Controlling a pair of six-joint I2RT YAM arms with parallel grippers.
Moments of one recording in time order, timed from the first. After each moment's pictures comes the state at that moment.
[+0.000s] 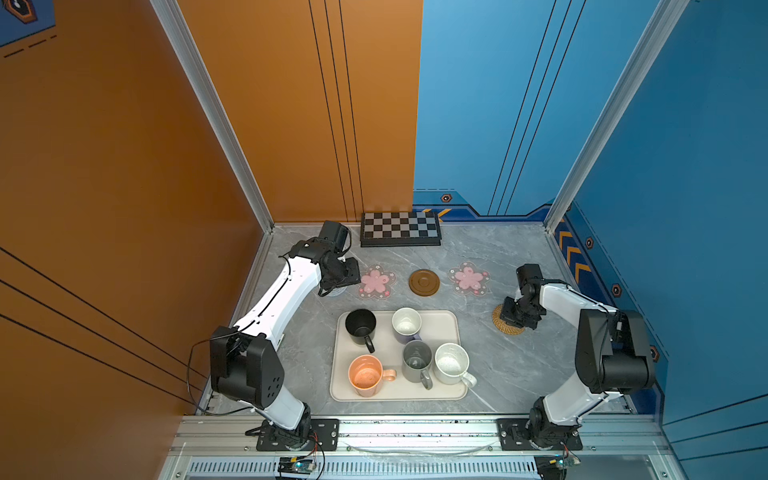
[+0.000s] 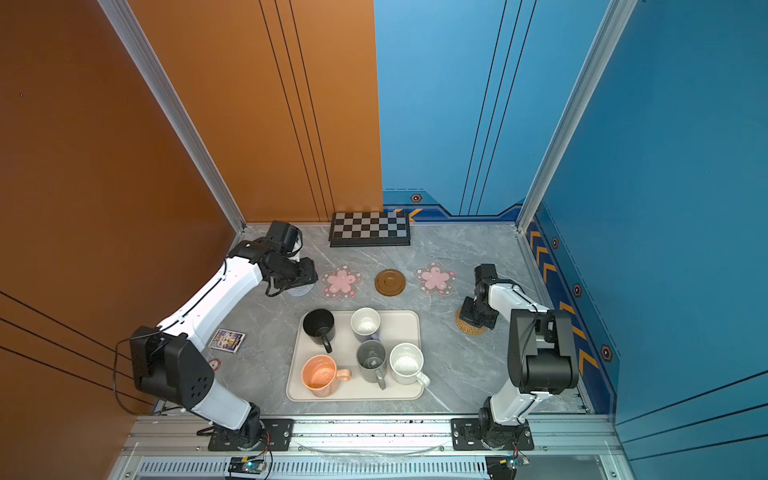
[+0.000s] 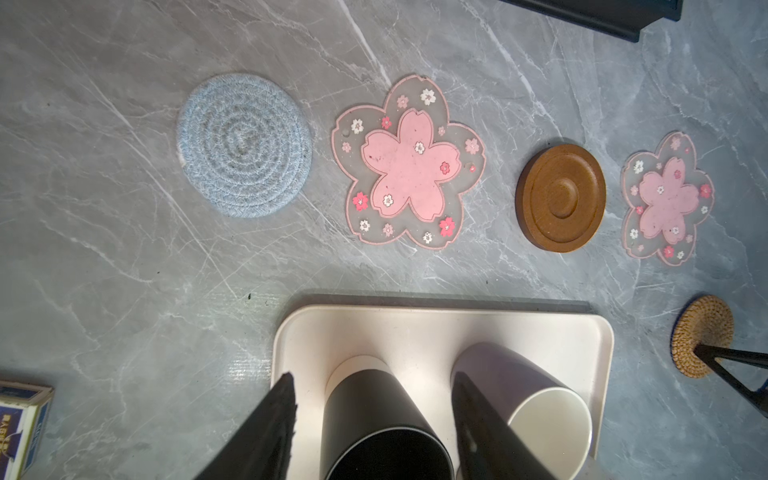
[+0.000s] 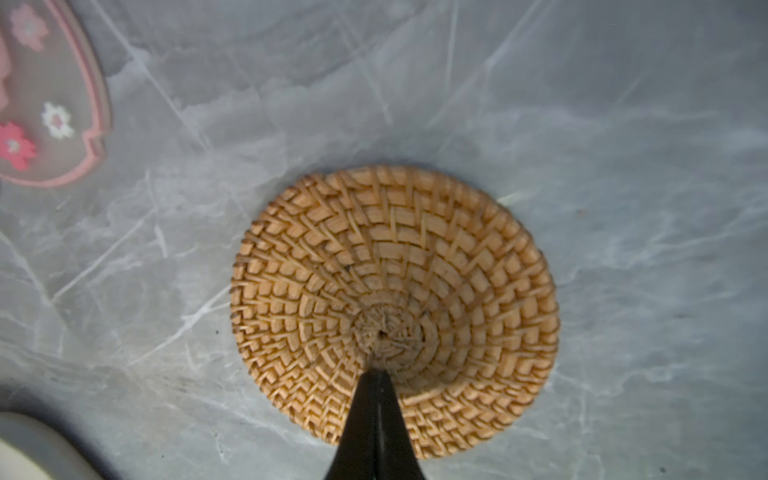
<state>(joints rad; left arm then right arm) -0.27 1.58 1.44 -0.98 0.05 -0.46 -0.05 1.66 0.96 -0.70 -0.07 0.39</state>
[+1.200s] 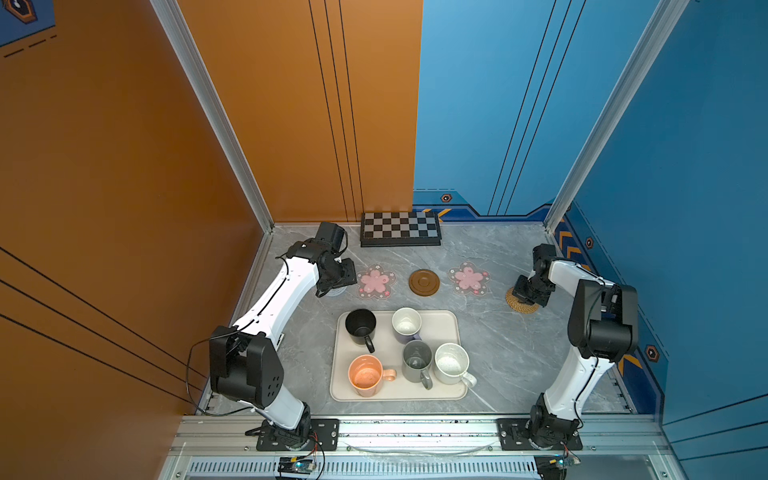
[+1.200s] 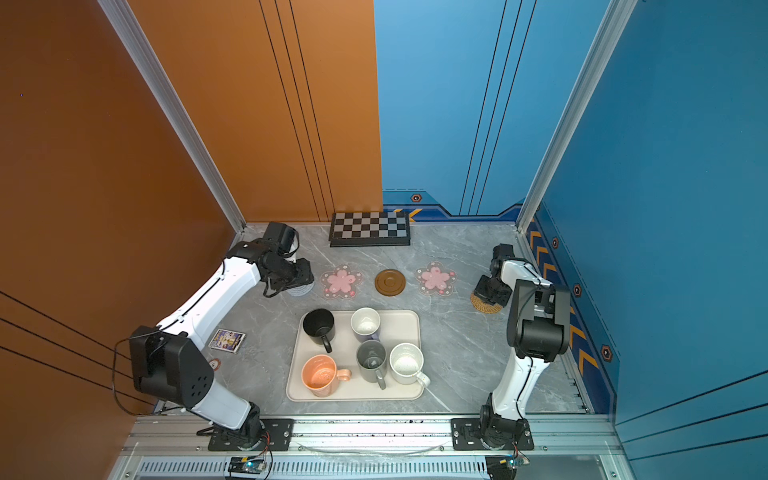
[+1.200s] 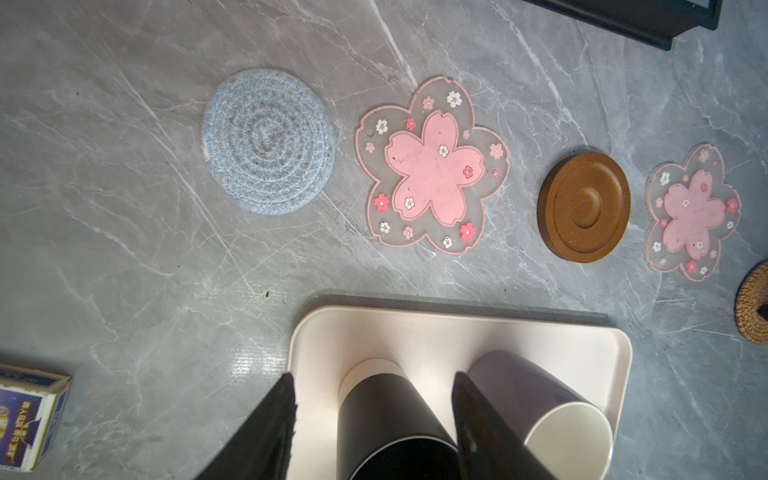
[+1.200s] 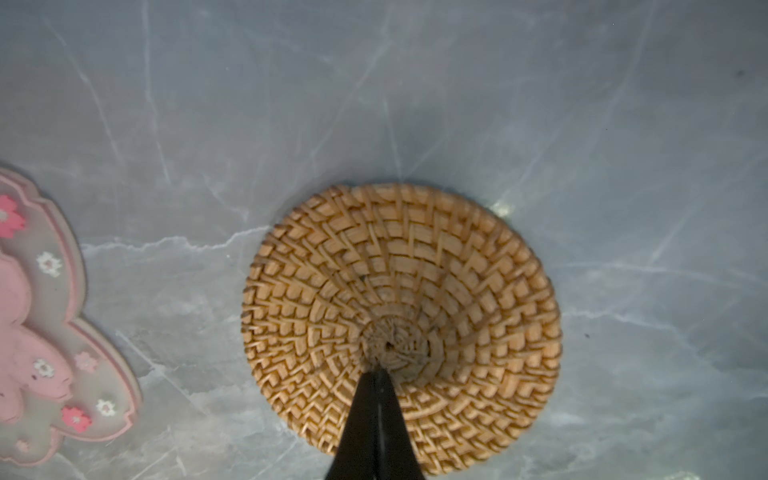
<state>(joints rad) -0.24 1.58 1.43 -0.98 0.03 -0.47 -0.18 1.92 1.29 -0.73 -0.06 0.36</state>
